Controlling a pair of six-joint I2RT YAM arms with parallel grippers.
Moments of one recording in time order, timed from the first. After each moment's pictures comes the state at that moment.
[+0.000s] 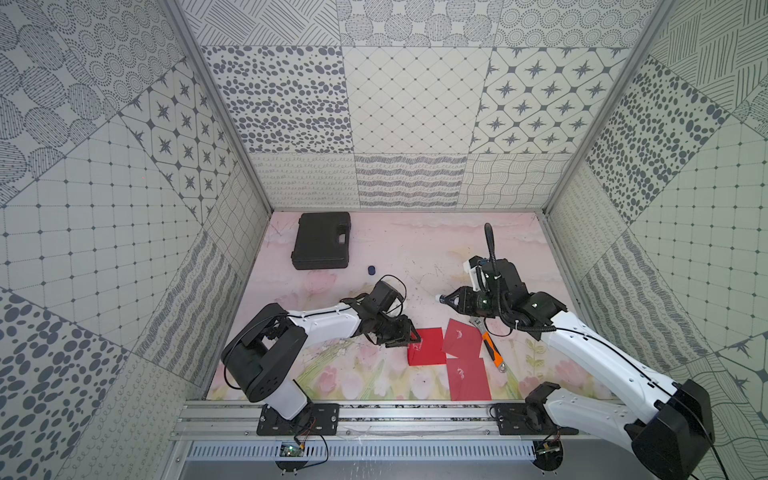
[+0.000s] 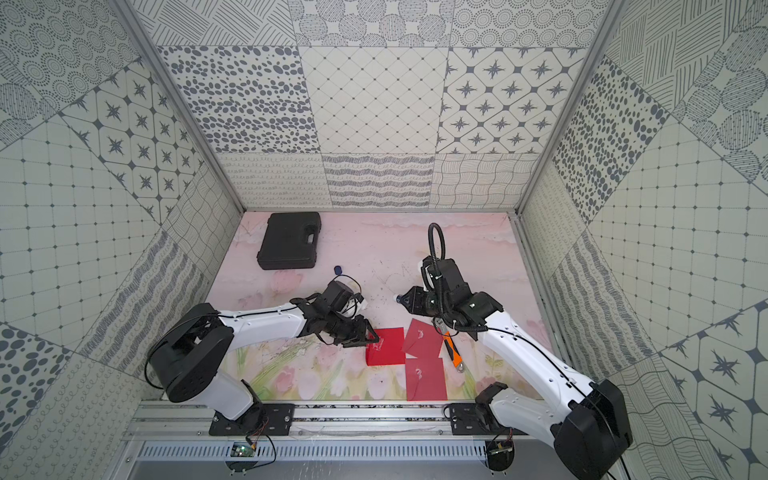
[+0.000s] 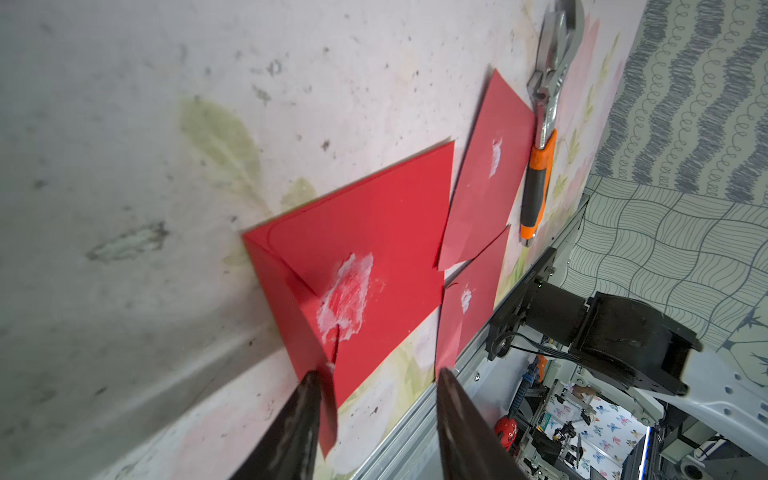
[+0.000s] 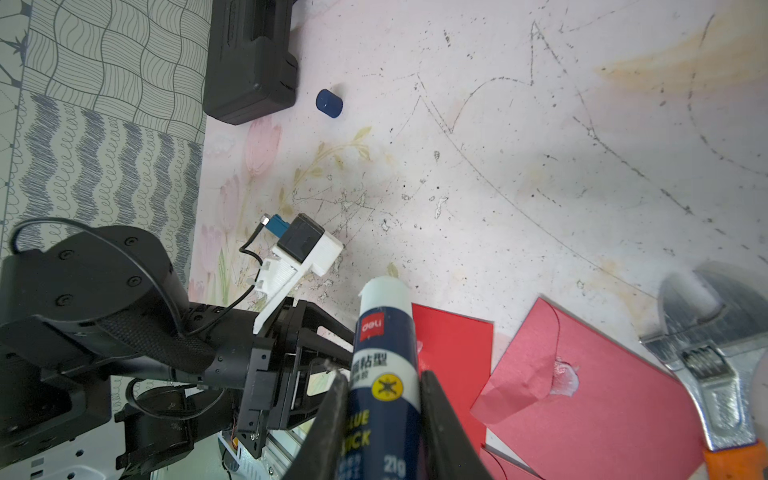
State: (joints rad) left arm -0.76 1.60 0.76 -0.20 0.60 -0.81; right arm 0.57 1.10 0.86 -0.52 -0.26 0.67
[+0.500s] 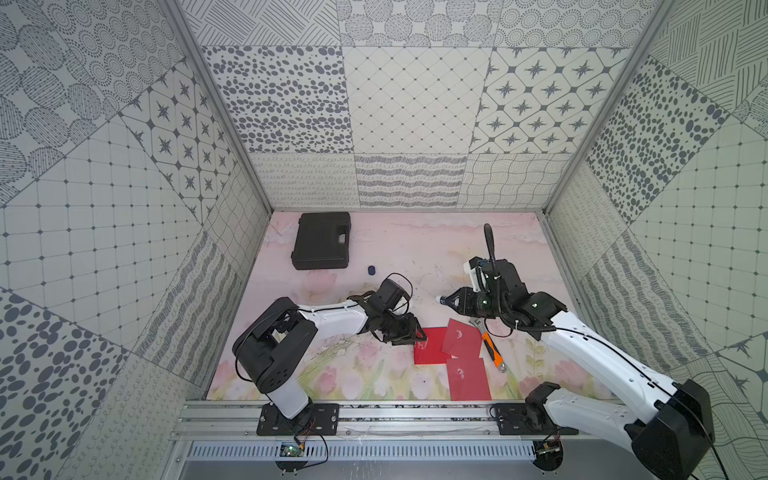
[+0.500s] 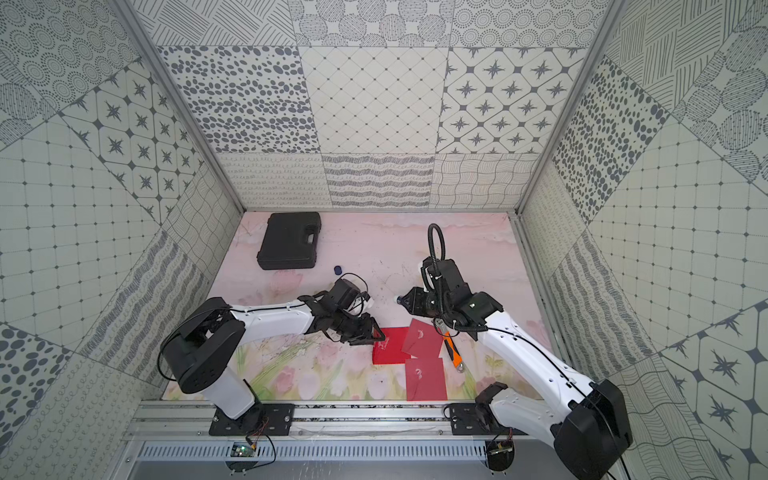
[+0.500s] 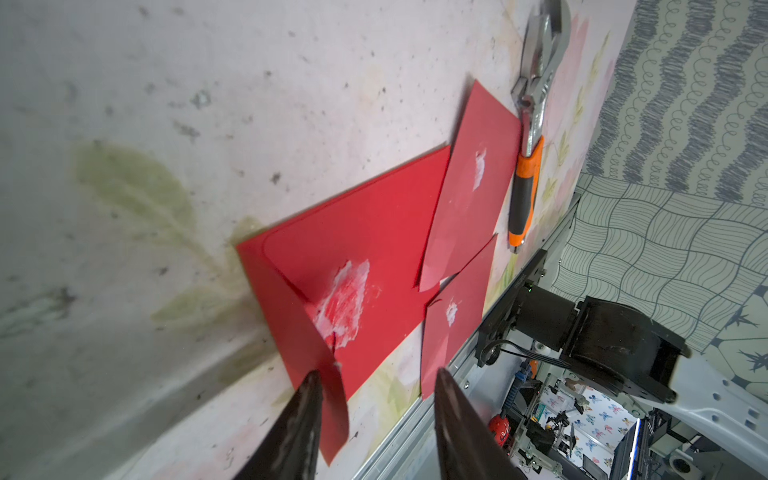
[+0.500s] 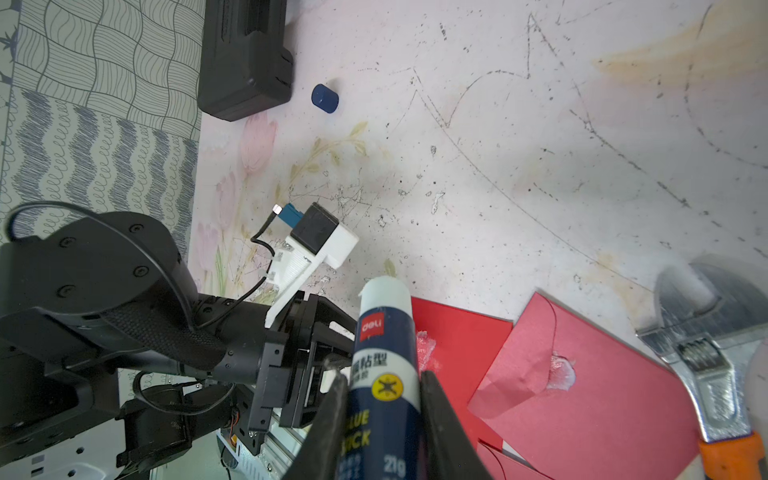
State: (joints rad) left arm -0.78 1.65 0.81 -0.18 0.61 -0.83; right arm 0.57 1.10 0.86 -0.53 -0.26 0.67
